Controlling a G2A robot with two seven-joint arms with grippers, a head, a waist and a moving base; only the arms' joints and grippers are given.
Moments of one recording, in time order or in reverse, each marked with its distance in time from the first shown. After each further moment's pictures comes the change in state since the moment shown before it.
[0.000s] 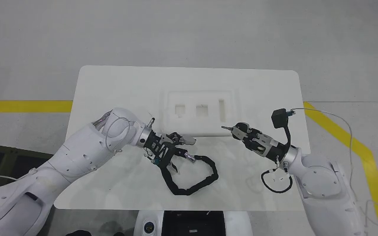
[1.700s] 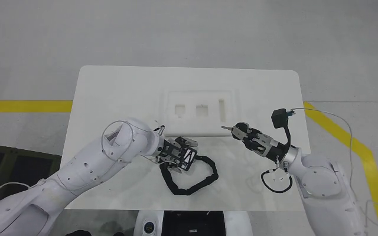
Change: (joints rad) left arm 0.118 -0.028 -0.081 -0.215 -0.385 -0.232 -0.946; right arm 0.000 0.000 0.000 0.000 0.000 0.000 0.000
